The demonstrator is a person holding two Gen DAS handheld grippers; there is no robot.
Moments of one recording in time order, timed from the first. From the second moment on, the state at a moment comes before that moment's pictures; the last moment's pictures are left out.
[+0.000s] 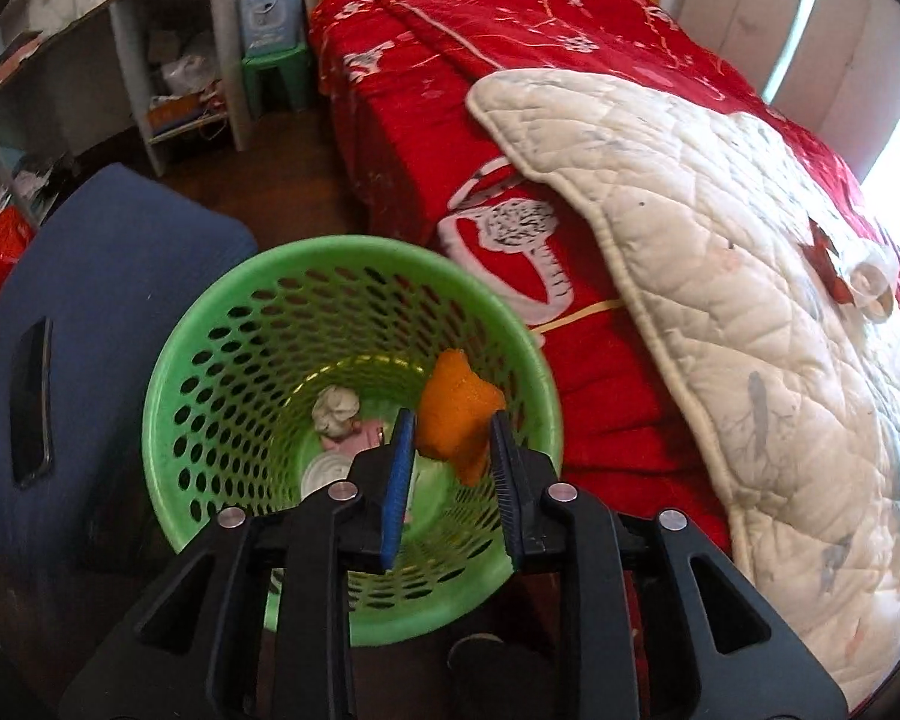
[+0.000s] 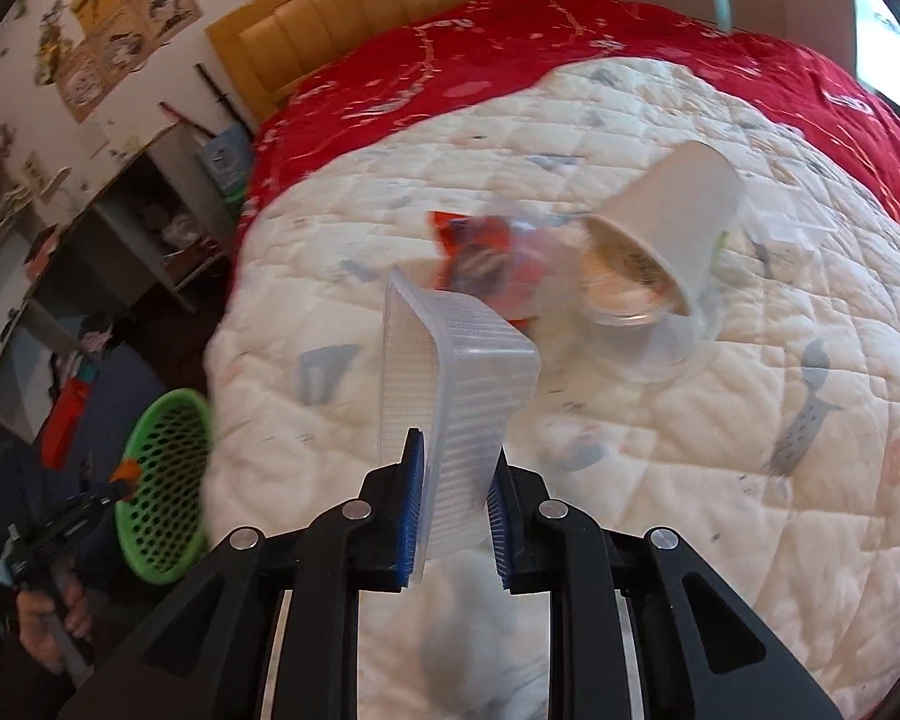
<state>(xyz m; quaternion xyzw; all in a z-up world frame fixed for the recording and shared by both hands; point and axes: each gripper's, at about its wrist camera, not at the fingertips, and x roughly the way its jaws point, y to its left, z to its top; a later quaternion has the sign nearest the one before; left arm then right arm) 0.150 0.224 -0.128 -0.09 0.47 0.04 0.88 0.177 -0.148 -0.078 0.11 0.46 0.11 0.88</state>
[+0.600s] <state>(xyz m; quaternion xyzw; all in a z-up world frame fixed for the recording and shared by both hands) 0.082 0.282 -0.083 -0.11 0.42 0.10 0.90 0.158 0.036 -0.049 0.06 0.46 0.27 0.84</state>
